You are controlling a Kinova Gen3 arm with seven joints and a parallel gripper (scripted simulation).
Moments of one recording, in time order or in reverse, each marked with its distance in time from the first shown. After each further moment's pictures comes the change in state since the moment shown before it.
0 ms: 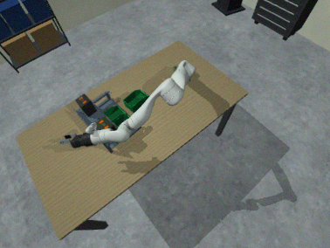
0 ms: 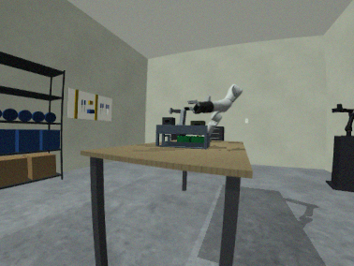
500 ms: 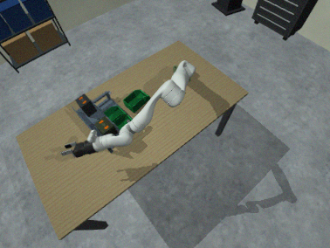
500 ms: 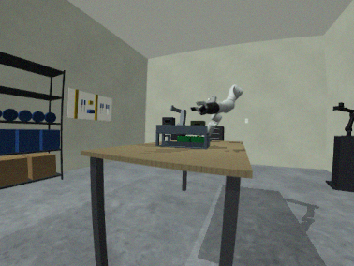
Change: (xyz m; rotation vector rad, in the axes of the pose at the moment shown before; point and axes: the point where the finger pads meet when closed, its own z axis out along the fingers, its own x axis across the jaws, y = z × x) arm -0.039 0.043 -0.008 -0.066 -0.085 -0.161
